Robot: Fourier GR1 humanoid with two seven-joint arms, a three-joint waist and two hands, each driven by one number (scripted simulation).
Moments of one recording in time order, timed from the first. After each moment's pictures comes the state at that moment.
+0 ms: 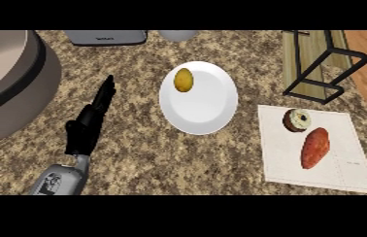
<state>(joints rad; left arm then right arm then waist) -0.17 0.26 -0.23 -1.47 0.06 0.21 0.04 0.27 -0.24 -0.47 -1.42 -0.32 -0.58 -0.30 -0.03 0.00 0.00</state>
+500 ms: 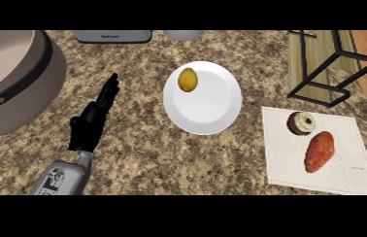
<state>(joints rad) -0.20 0.25 -0.22 -1.43 0.05 0.17 0.02 0.40 -0.47 -0.28 -1.74 -0.12 -0.57 0.21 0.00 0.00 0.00</state>
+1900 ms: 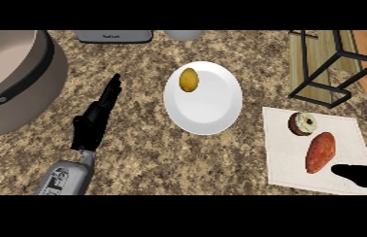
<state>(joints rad) -0.19 0.20 -0.18 -1.43 0.00 0.13 0.03 0.16 -0.73 0.01 -2.03 0.28 -0.23 1.12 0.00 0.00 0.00</state>
